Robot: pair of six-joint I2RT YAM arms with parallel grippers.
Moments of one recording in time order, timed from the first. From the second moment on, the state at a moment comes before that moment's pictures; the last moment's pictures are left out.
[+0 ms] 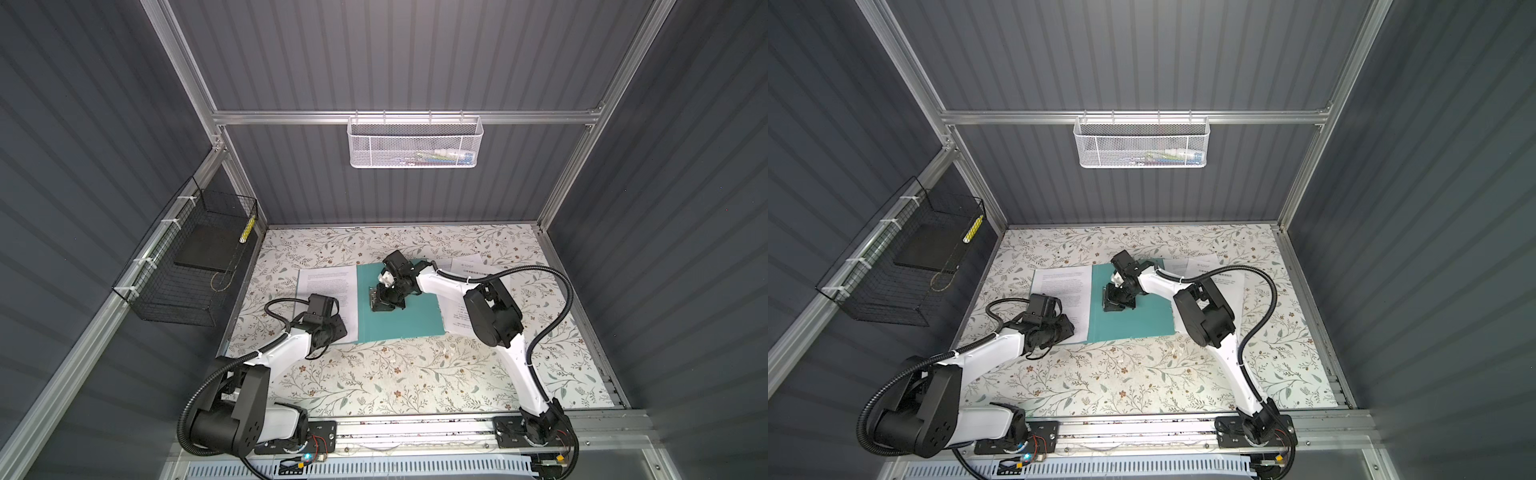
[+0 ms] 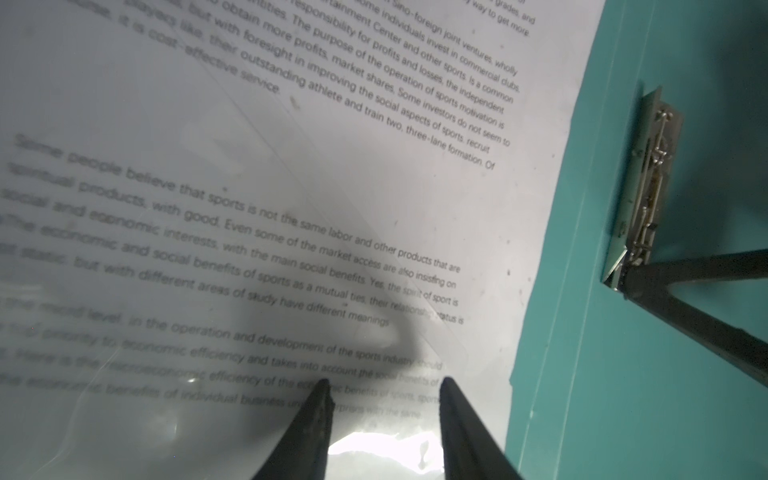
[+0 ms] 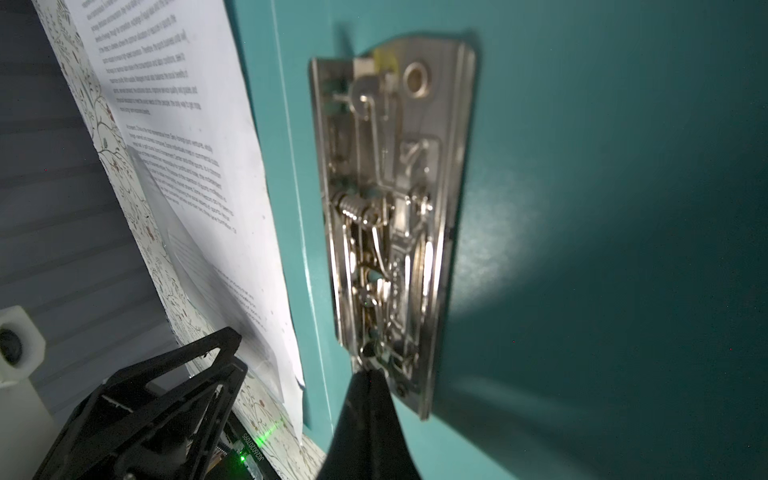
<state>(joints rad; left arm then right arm) -0.29 1.35 0.55 -0.25 0.03 -0.66 0.71 2.37 1.82 -0.58 -0.53 0.73</state>
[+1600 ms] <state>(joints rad) -0.27 1.40 0.59 -0.23 0.04 -0.67 0.64 2.30 1.67 -0.40 -0.62 0.83</state>
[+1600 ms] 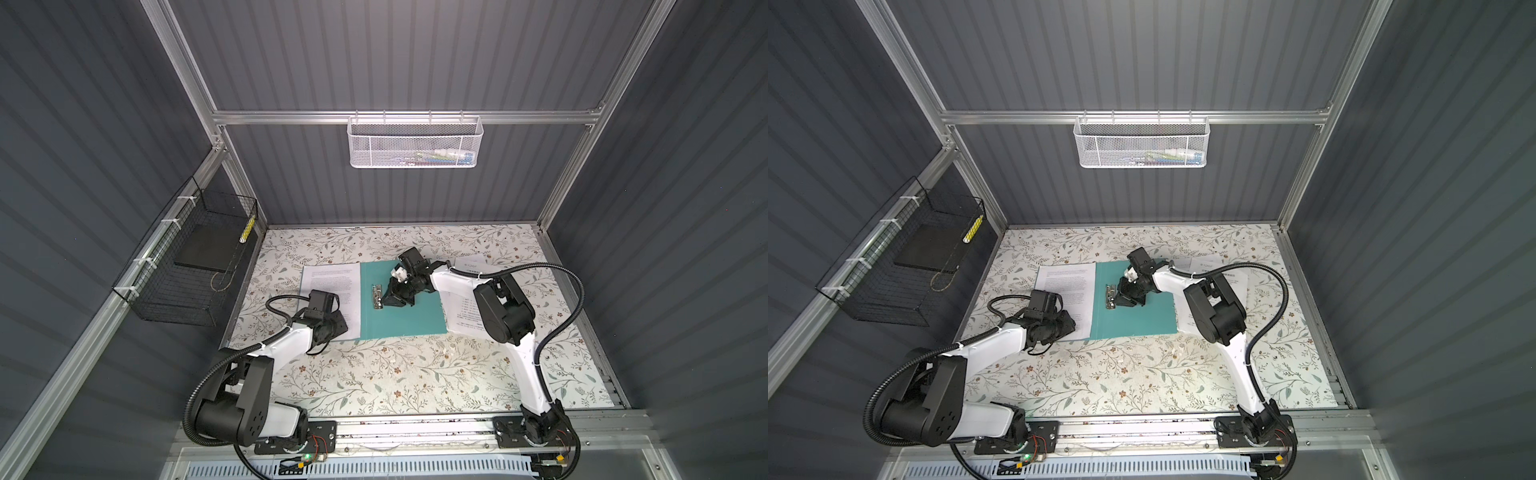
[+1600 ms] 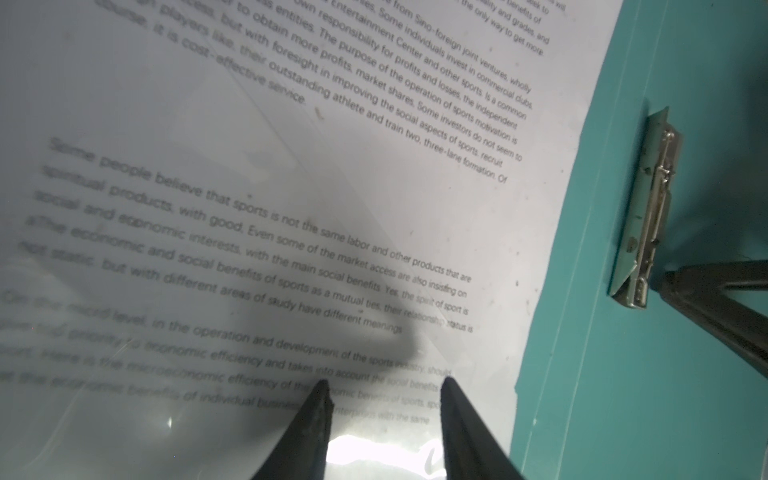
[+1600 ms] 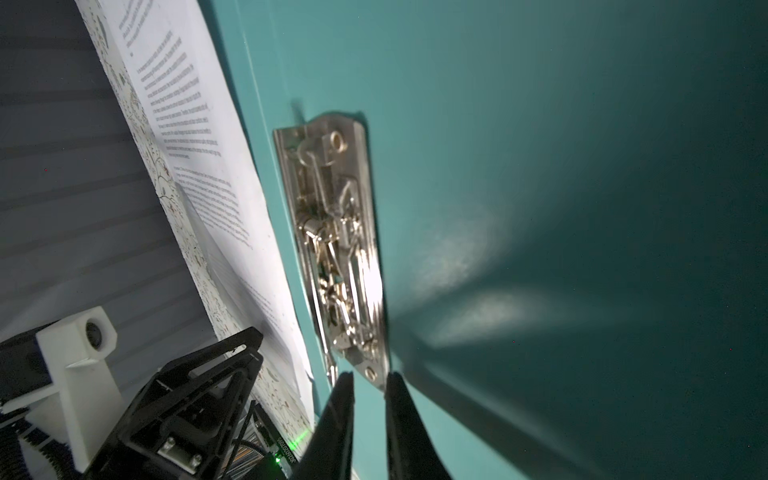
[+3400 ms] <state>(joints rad) -0.27 1.41 0.61 -0.23 0.04 -0.67 0.67 2.35 1.72 -0.42 -0.64 0.84</state>
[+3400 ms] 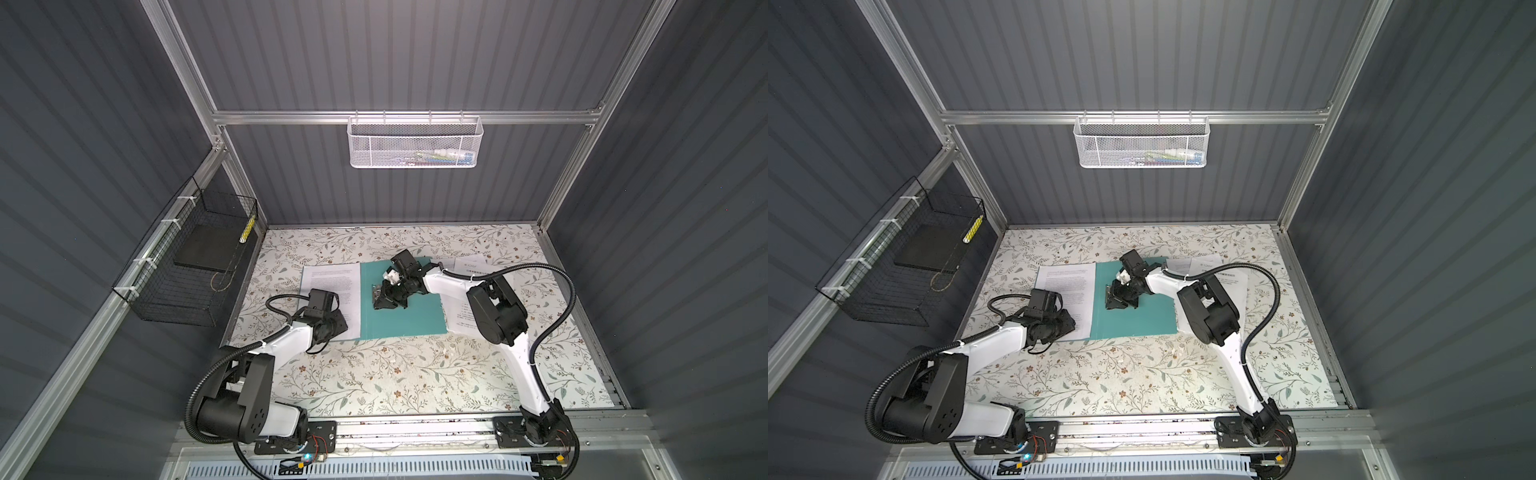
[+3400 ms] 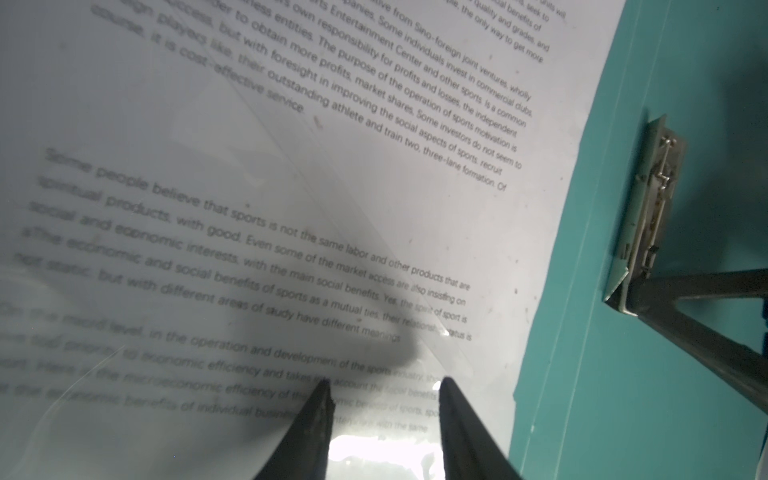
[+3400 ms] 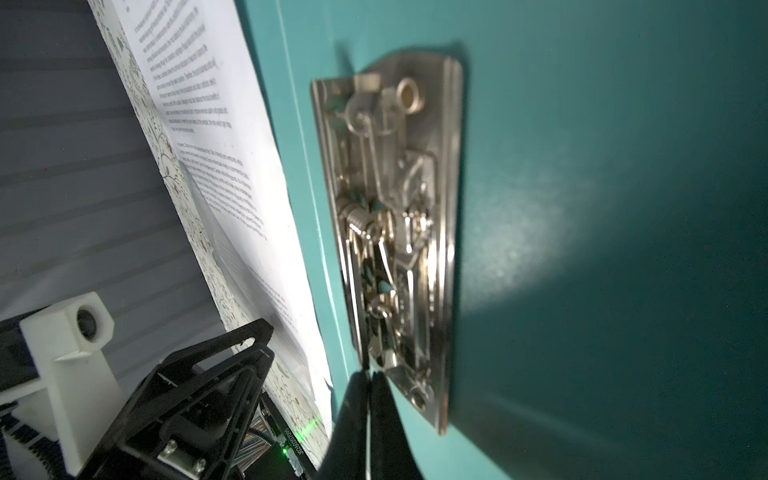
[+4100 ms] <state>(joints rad) -0.26 1.45 0.64 -0.24 0.03 -0.67 0.67 2.38 1.79 -0.52 -0.60 0.72</state>
